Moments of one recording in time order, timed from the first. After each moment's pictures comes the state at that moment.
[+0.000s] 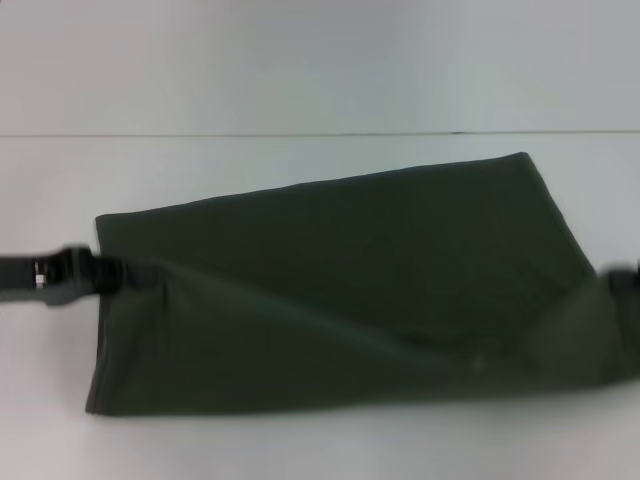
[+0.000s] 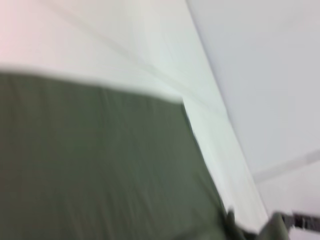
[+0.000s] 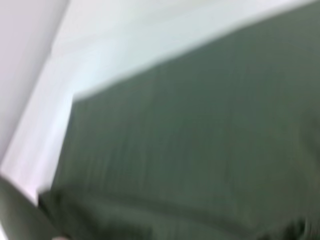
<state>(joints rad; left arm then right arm) -0.67 -1.97 0.05 0.71 2.58 1.83 -2.19 0.67 1.83 -0.39 -0.63 -2.49 -1.67 2.22</state>
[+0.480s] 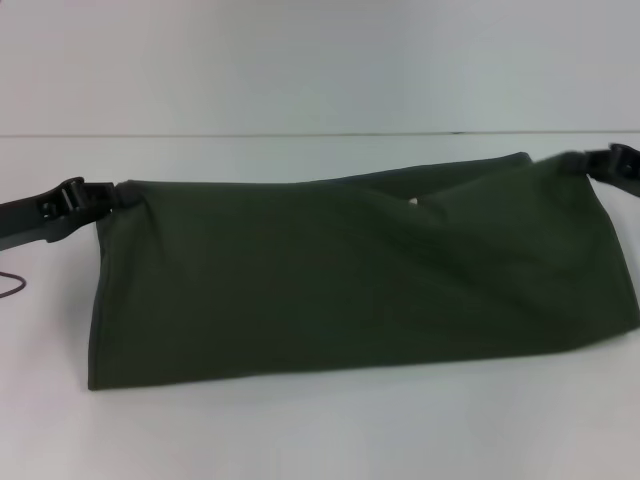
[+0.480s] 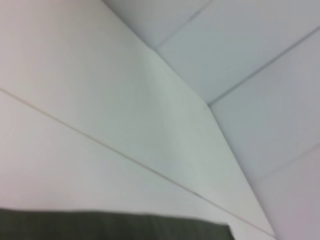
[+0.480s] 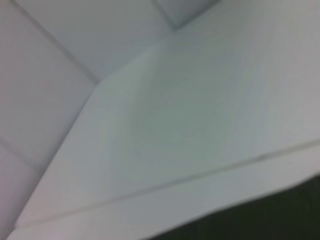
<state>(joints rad) -0.65 -1.99 0.05 0.59 2.37 1.49 -2.10 0.71 1.92 -0.40 -0.48 -2.19 -1.19 2.10</state>
